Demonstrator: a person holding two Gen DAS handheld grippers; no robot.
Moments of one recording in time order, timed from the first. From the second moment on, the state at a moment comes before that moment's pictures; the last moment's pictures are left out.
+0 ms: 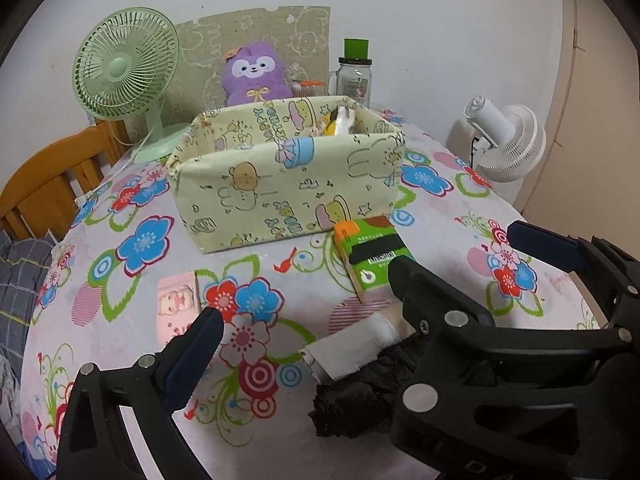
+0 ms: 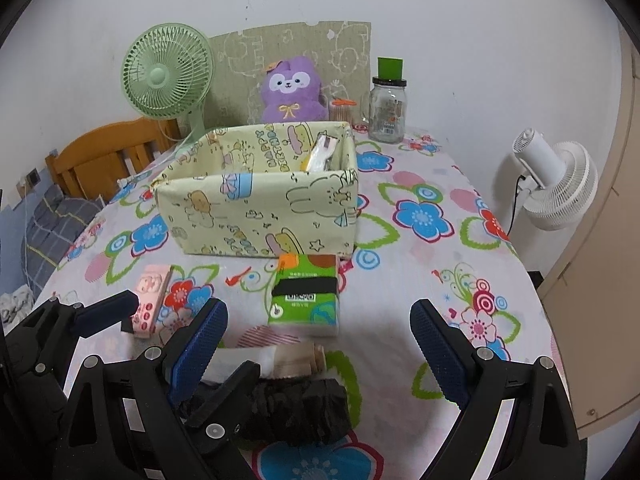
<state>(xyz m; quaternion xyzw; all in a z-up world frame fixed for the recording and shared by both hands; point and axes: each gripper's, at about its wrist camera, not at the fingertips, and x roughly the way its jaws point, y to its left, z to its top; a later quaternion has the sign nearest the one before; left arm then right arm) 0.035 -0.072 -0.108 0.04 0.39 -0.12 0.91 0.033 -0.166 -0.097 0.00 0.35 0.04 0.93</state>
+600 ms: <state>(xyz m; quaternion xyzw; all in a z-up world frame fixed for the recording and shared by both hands) 0.020 -0.092 -0.128 0.07 0.41 -0.15 0.90 0.028 -0.170 -0.122 0.00 0.38 0.04 0.92</state>
